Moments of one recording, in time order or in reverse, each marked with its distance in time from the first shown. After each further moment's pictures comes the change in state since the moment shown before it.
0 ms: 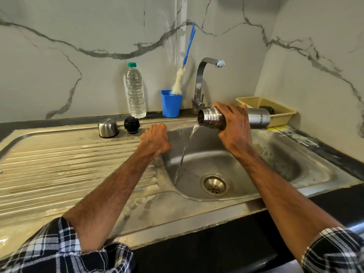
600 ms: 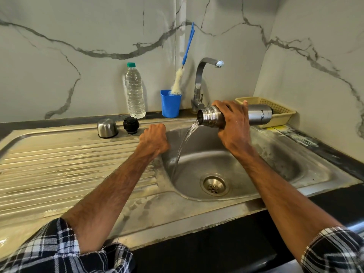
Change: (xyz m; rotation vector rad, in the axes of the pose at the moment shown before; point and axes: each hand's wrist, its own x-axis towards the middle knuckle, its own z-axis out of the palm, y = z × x) left_hand 0.005 -0.004 0.003 0.021 -0.008 -0.001; right_hand 0.002 -0.005 -0.006 -0.001 0.041 -0.019
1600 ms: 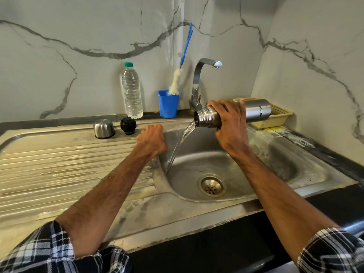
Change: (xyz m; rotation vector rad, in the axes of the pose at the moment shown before) left_hand 0.002 -0.001 0.002 0.034 0.022 -0.001; right_hand 0.002 -0.005 -0.003 -0.049 0.040 -0.043
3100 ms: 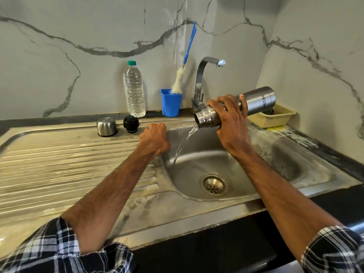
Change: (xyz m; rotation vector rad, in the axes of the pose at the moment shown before) left_hand -0.003 0.002 -0.003 0.025 -0.020 0.005; right_hand 0.003 -0.003 0.003 -0.090 0.042 -0.089
